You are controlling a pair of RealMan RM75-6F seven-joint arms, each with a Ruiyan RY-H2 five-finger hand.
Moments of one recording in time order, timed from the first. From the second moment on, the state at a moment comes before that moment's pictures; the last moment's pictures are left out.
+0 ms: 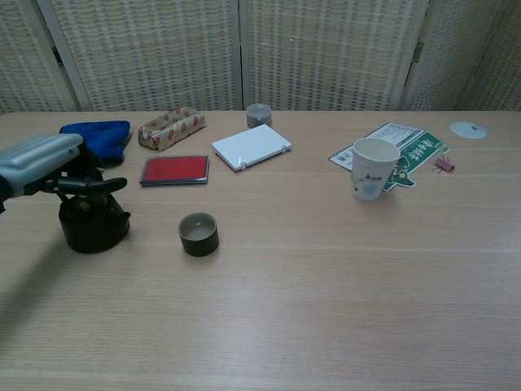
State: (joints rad) left arm -0.57 -1.64 -0.12 -1.11 1.35 1.11 0.03; right arm 0.01 -1.08 0.19 -1.70 -1.35 1.60 -0.08
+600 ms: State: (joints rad) left arm -0.55 -1.60 -0.16 -1.22 1.30 1.11 0.02; right arm 0.00 -1.07 0.19 -1.71 -1.35 1.61 -0.08
